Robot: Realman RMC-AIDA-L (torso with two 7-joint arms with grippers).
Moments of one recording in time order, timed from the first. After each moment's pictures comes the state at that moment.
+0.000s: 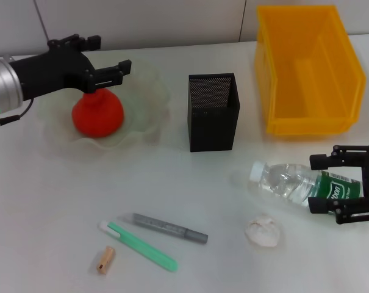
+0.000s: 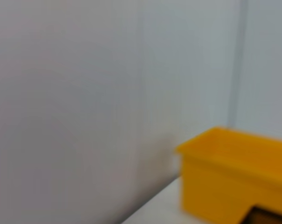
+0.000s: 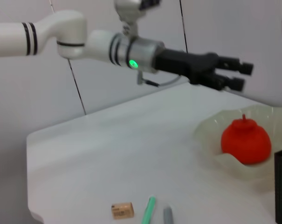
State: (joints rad) left arm -0.54 -2.06 1.11 0.86 1.65 1.08 -1.44; right arm 0.22 2.08 -0.72 -1.23 -1.94 -1.94 1.57
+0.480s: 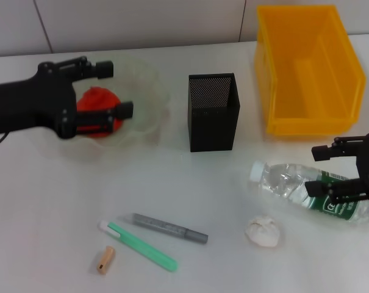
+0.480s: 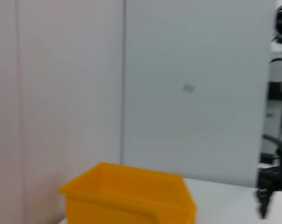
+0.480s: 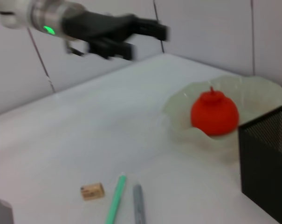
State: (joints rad) left arm -0.46 -2.03 0.97 0.96 1.65 1.60 -1.44; right arm 0.27 2.08 -0.73 -1.30 -2.05 -1.88 1.71
